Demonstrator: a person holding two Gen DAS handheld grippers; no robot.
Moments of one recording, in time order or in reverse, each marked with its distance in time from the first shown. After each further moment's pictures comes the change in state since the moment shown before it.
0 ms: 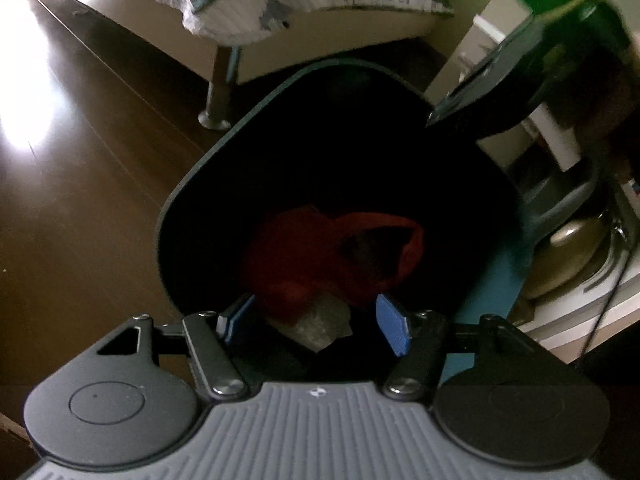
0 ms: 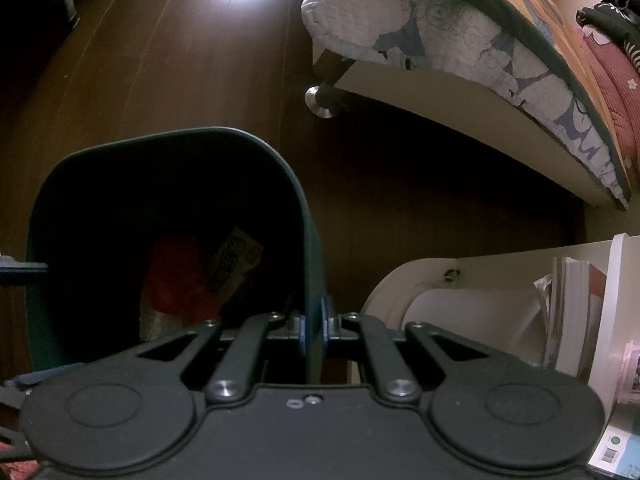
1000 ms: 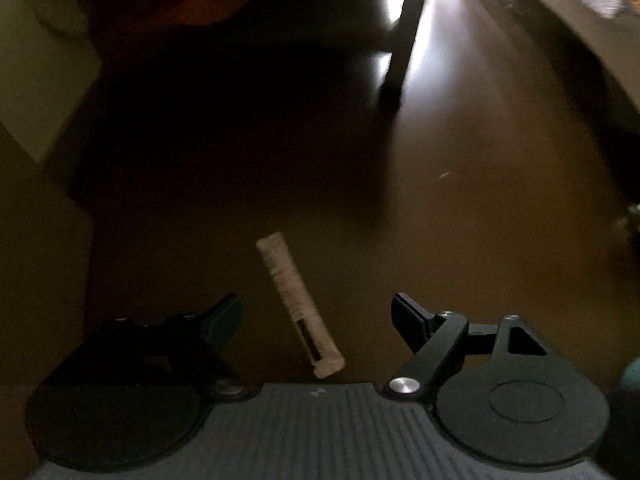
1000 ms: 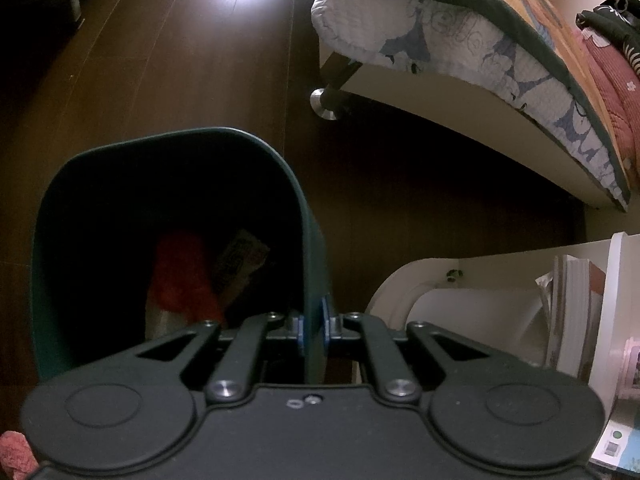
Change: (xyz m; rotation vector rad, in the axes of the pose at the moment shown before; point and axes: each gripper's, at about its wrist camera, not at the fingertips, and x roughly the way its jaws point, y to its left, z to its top) left arm -0.046 0.300 -0.153 -0.806 -0.055 0.773; right arm -0.005 0.006 -0.002 -0.008 -0.009 -0.003
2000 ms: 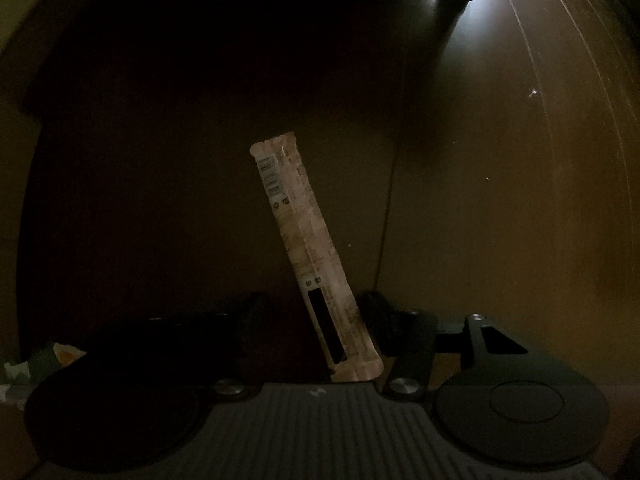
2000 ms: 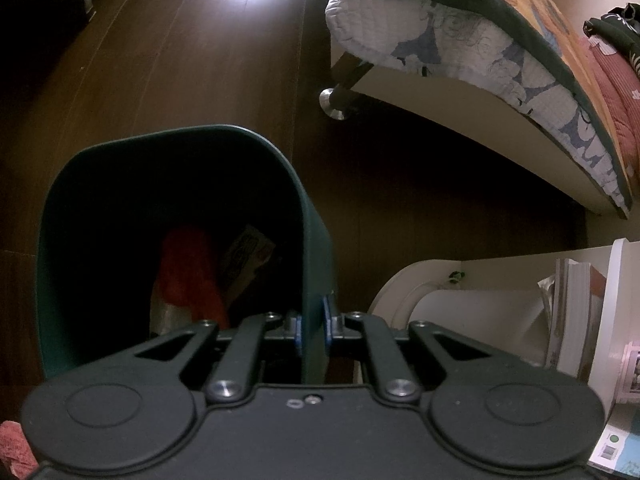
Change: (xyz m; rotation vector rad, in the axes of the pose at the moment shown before) left arm 0.099 0.014 -0.013 -0.053 0.210 0.042; right arm -0.002 0.006 -0.002 -0.031 0.001 0.007
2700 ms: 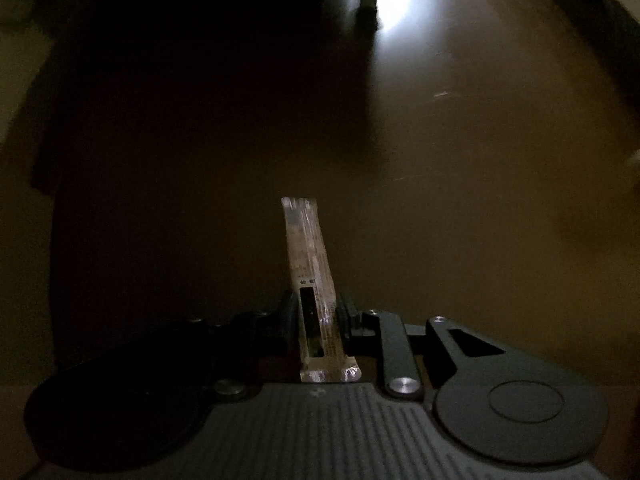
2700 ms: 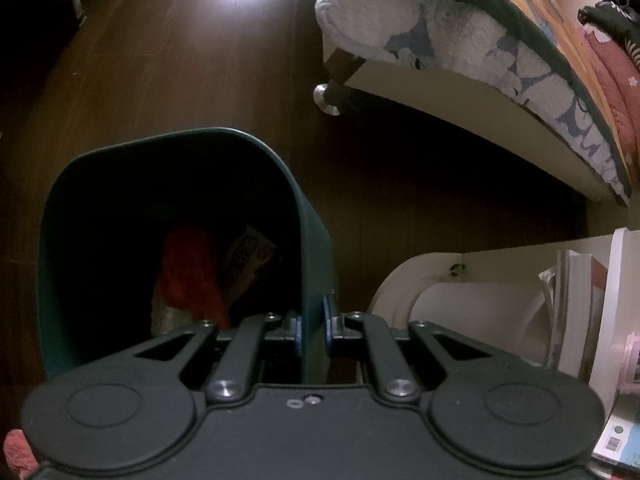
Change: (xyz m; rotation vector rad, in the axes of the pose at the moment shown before) left arm -0.088 -0.041 -0.022 0.217 -0.115 -0.014; right arm 0.005 -0.006 0.007 0.034 0.022 -0.003
